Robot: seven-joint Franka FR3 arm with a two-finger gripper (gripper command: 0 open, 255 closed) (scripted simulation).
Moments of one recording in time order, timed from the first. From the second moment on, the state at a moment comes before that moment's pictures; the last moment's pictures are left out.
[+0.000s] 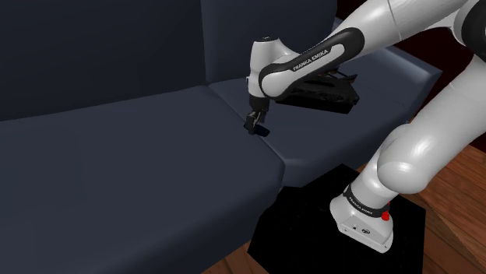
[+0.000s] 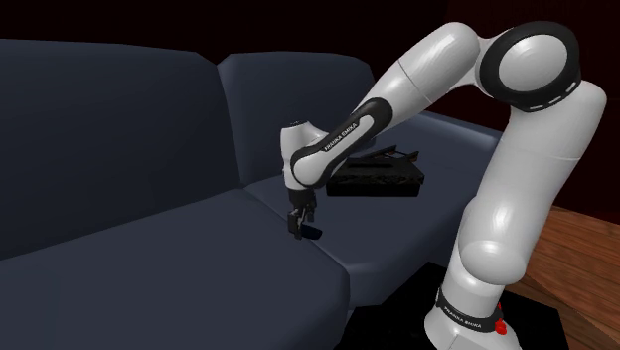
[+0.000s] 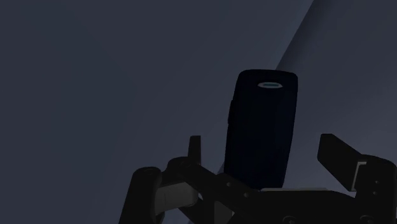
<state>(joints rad) -0.02 -0.10 0.12 -2.44 -0.04 2.29 -0.04</state>
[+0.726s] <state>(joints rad) -0.02 -0.10 0.12 -2.45 -0.04 2.29 -0.04</state>
